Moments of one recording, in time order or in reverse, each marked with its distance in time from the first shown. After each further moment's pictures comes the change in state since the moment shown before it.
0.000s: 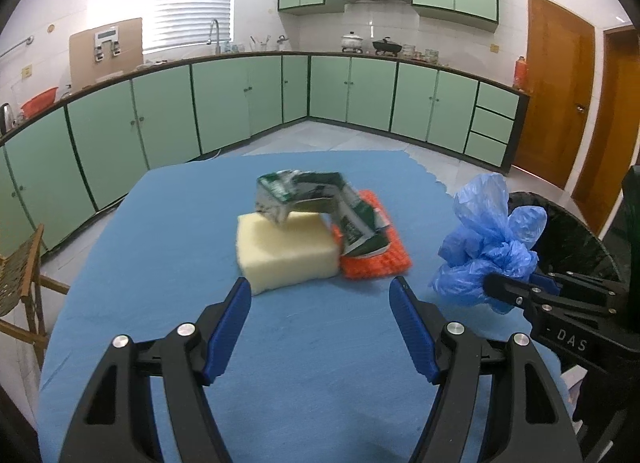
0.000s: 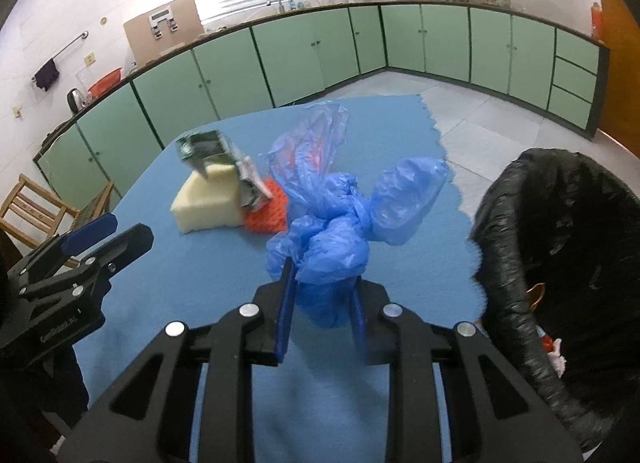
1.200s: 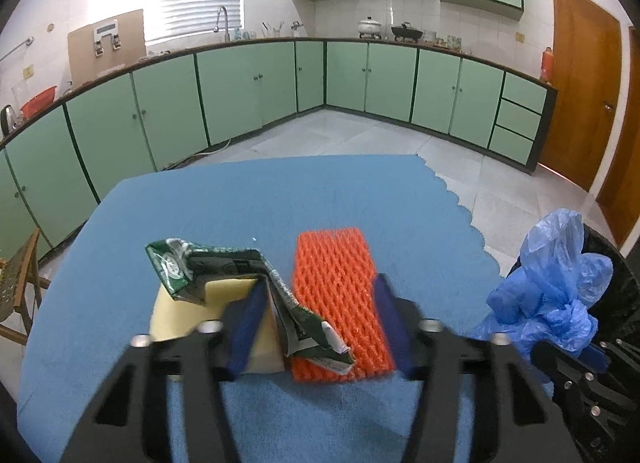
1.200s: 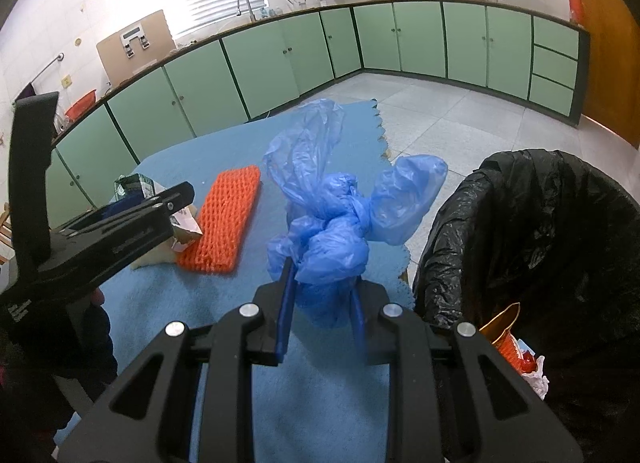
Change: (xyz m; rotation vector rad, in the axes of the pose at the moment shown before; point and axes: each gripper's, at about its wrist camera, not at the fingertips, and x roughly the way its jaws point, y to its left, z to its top) left arm 0.104 -0.047 0.058 -0.024 0.059 0.091; right arm 0.016 -0.048 0.017 0.062 -0.014 -0.033
